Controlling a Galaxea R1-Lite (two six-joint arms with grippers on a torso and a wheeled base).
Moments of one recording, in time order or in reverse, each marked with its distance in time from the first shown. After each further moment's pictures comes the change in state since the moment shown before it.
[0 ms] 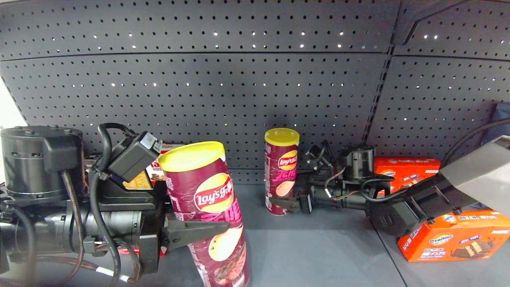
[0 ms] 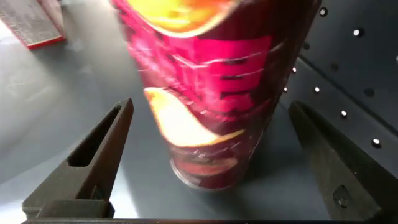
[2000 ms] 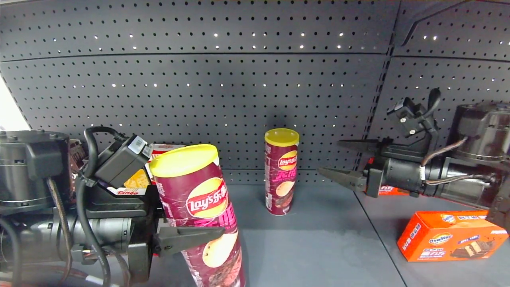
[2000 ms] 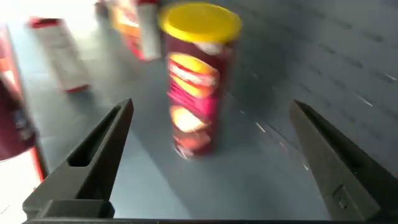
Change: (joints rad) left arm 0.003 -0.037 0.029 0.003 0.003 0.000; right arm -0.065 -0.497 0.232 0.082 -0.066 -0.001
